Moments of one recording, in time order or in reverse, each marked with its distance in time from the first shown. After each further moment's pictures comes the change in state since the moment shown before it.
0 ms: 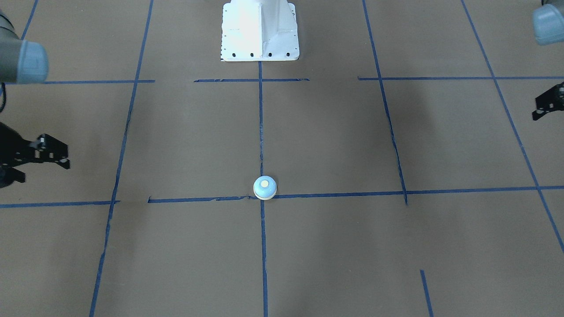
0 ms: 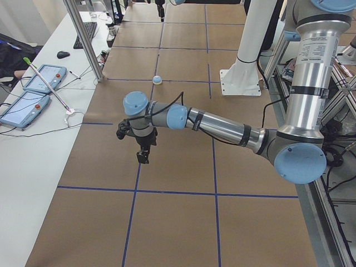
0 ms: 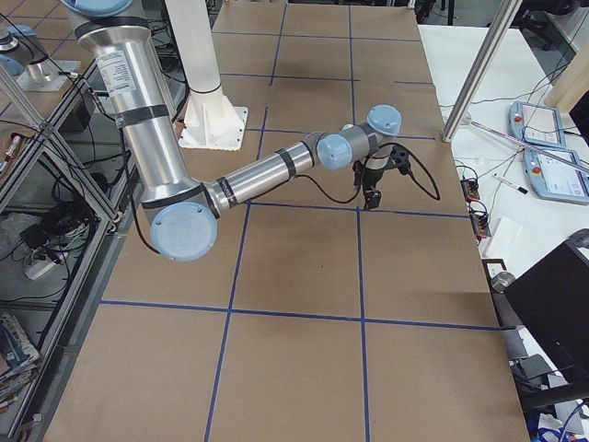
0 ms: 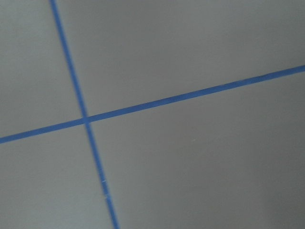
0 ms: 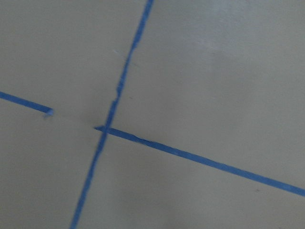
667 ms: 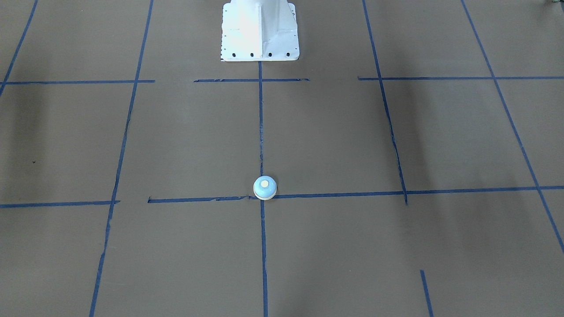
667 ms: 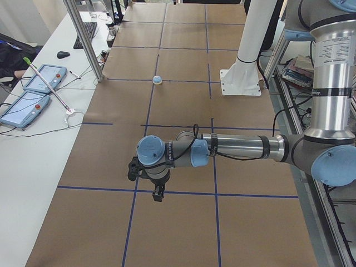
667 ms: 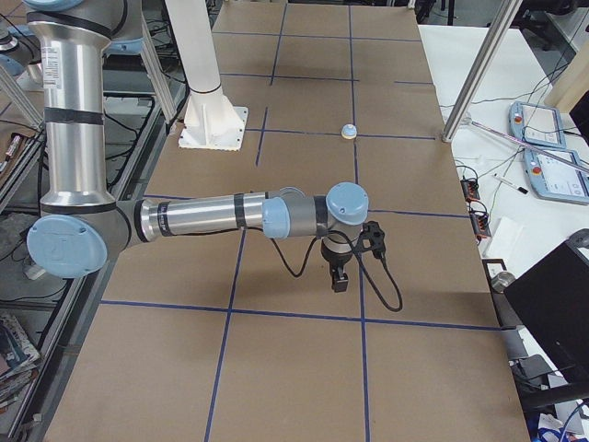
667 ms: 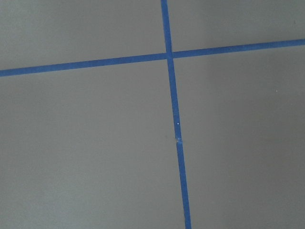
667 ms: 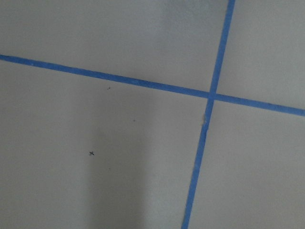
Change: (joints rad) left arm -0.113 0.133 0.049 -0.074 -0.030 0.080; right arm 0.266 -0.289 0.015 0.006 0.034 -0.247
